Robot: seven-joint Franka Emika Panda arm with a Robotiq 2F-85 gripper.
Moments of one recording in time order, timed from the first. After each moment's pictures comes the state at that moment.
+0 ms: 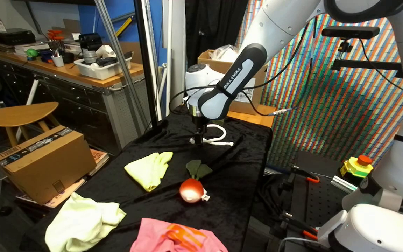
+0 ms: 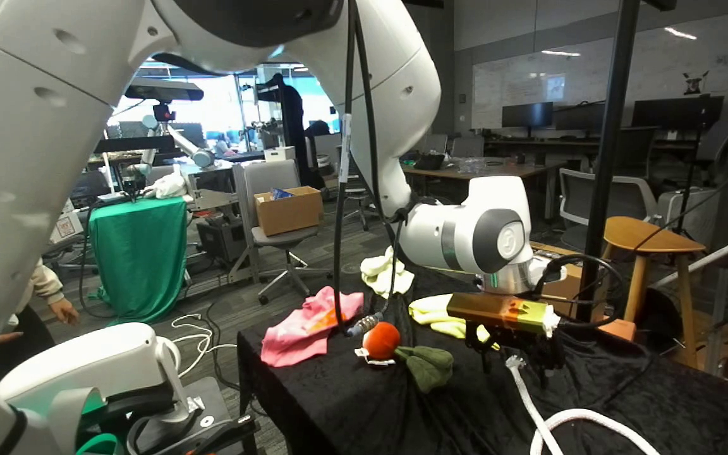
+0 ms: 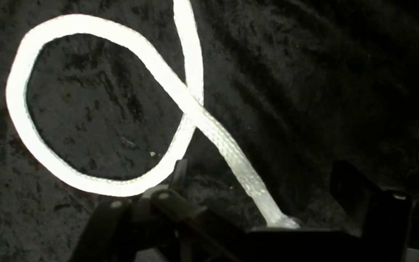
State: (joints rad) arm -0.01 0.62 -0.05 -1.93 -0.29 2.55 -0.14
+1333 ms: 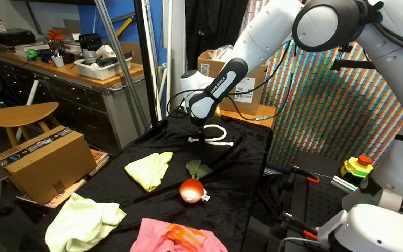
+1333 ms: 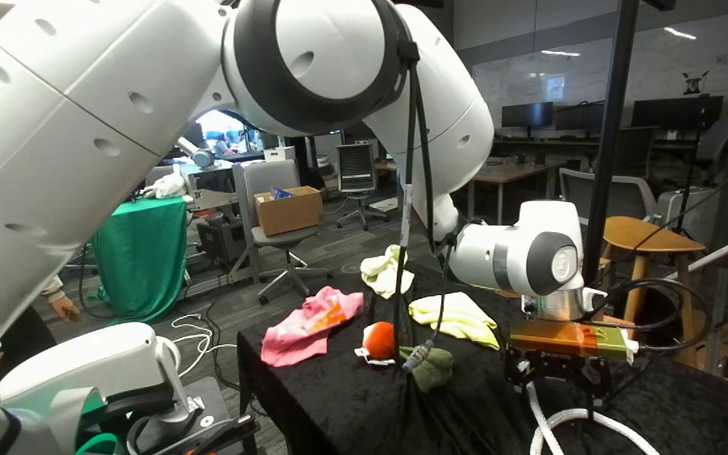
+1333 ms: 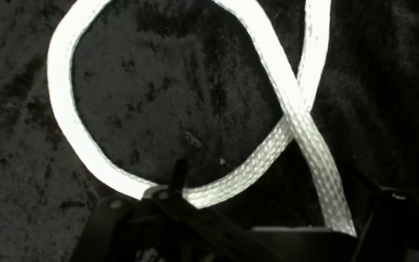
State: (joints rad) arm -0.10 0.84 -0.03 -1.64 -0.30 2.38 -0.46
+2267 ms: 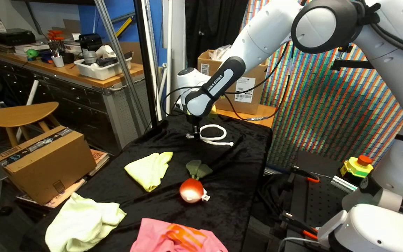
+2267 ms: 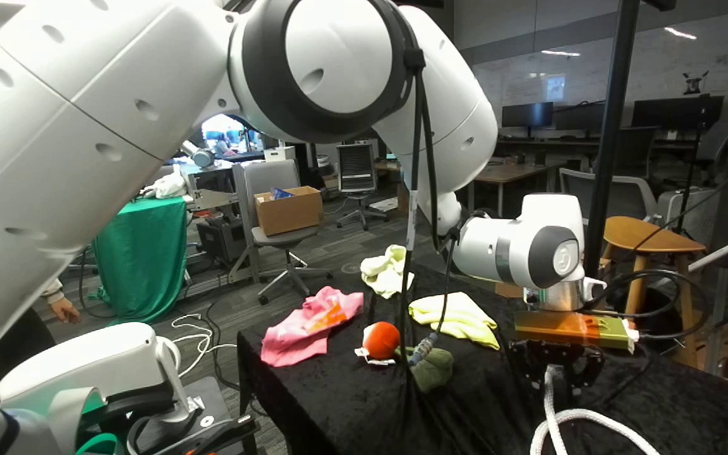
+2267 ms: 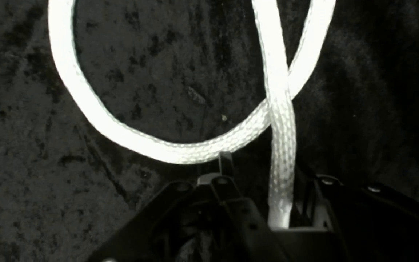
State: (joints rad) arm -0.12 0.85 0.01 -1.59 -0.28 2.38 -0.50
